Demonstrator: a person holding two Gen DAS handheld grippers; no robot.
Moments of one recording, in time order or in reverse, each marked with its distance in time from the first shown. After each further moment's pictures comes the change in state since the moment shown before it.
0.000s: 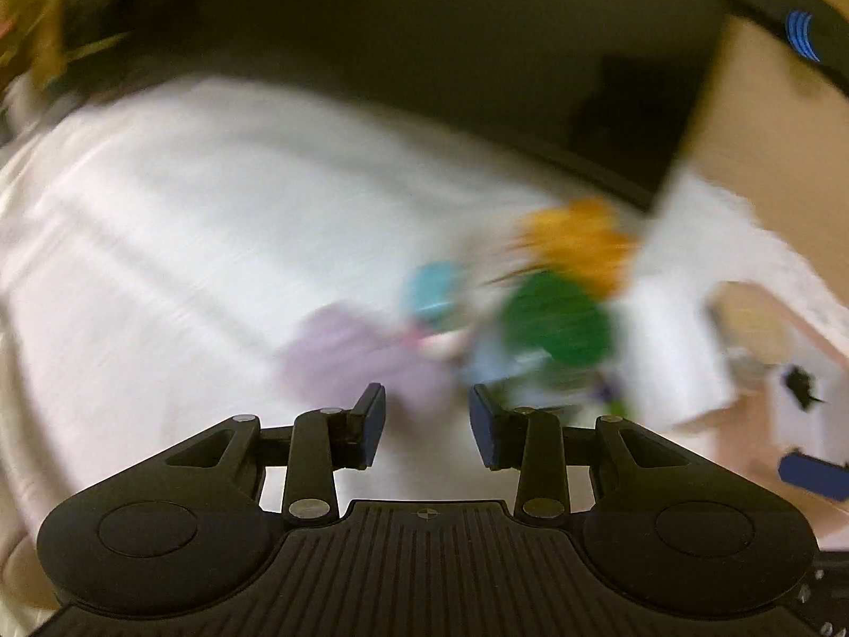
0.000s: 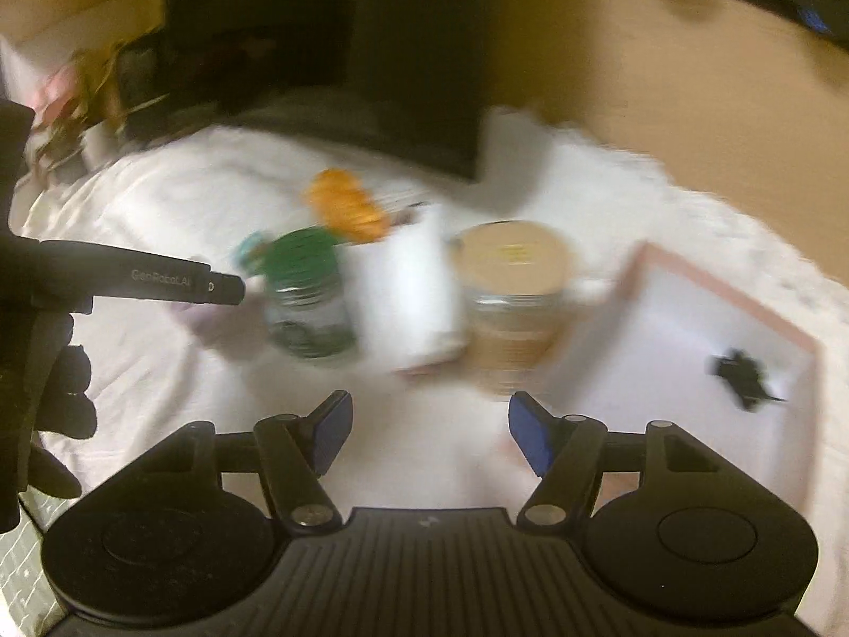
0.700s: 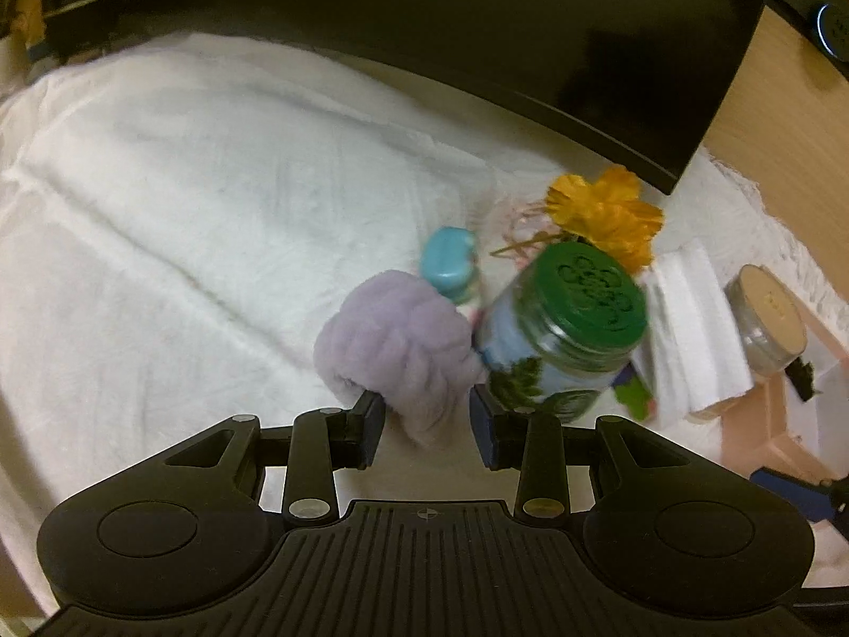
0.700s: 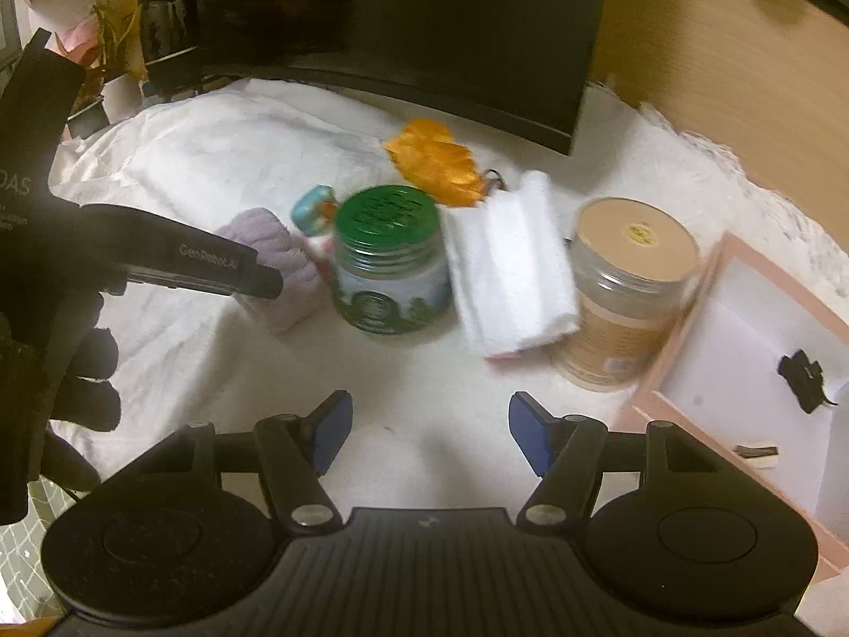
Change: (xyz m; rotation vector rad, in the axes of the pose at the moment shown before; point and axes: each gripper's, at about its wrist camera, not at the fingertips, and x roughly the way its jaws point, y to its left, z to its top) left arm 0.026 0.000 -0.002 -0.008 0.059 -0.088; right arm 0.024 0.039 -0.005 -0.043 0.064 -0.005
